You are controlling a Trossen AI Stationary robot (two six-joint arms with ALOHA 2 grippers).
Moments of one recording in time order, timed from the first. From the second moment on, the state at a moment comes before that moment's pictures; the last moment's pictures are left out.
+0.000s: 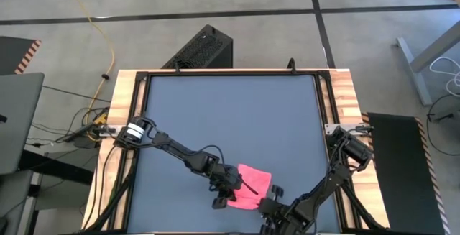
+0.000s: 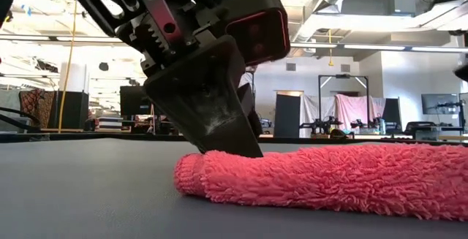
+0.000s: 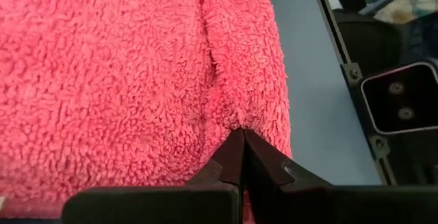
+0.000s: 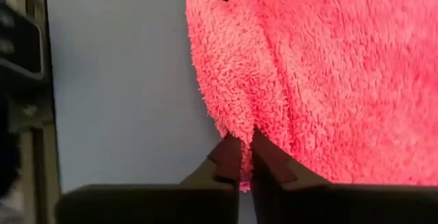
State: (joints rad) left arm -0.34 2.12 1.22 0.06 0.34 -0.36; right arm 0.89 2.08 1.30 -0.41 0.61 1.14
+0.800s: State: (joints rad) left arm -0.55 2.00 1.22 0.16 -0.14 0.07; right arm 1.03 2.08 1.15 -0.07 0.70 1.61
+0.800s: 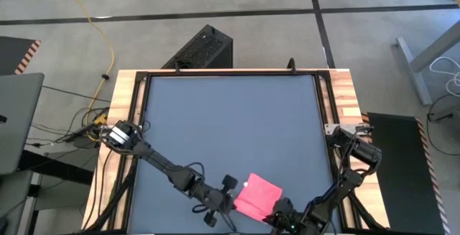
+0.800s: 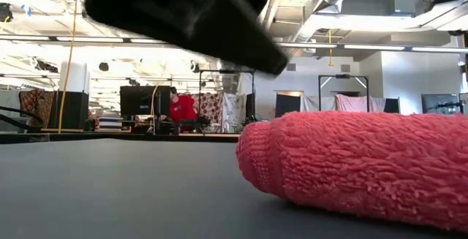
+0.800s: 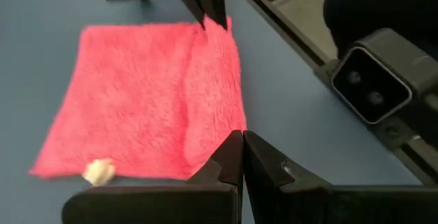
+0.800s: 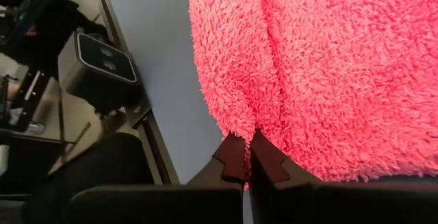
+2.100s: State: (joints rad) left arm -0.50 2.13 1.22 0.35 -0.08 0.07; right arm 1.02 2.08 1.14 -0.03 0.71 1.68
